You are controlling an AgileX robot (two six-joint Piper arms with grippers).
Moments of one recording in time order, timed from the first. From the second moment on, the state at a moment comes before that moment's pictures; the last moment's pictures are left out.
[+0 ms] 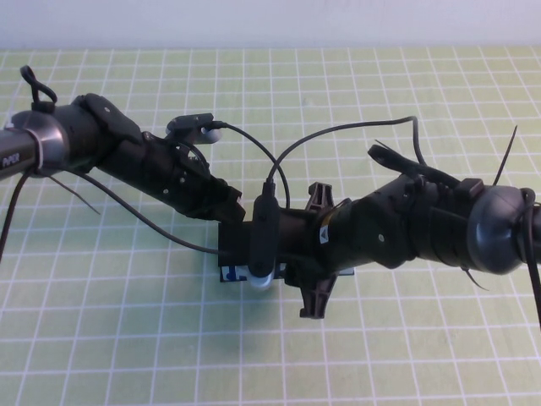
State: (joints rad) right arm 0.73 1.87 -1.21 0.10 0.35 -0.90; left arm -0.25 2.13 -1.50 -0.87 0.88 0.83
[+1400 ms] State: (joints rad) right arm 0.73 1.81 -1.21 0.07 0.26 -0.82; left arm -0.12 1.77 -1.28 -1.17 0.99 1.39
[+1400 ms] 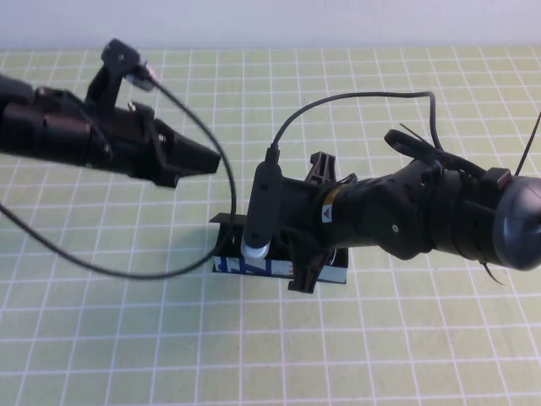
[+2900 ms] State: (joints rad) right arm 0.73 1.65 -1.23 0.57 0.42 -0.78; left arm -0.10 2.06 -1.07 -1.50 1.08 2.03
